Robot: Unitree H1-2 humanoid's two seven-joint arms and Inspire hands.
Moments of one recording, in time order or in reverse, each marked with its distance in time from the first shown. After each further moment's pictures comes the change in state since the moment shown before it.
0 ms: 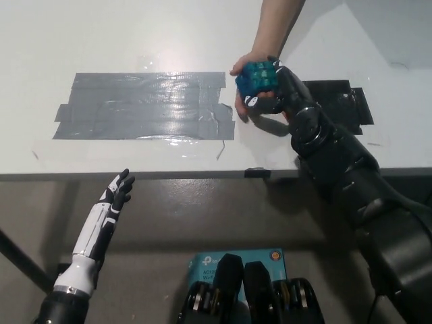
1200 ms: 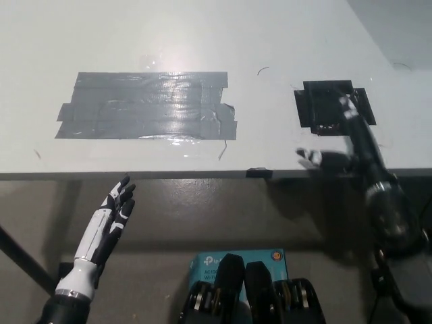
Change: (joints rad) left_arm 0.007 -0.001 -0.003 0.037 0.003 0.010 0.001; right_arm 0.698 -0.177 -0.103 -1.066 0.033 0.056 0.041
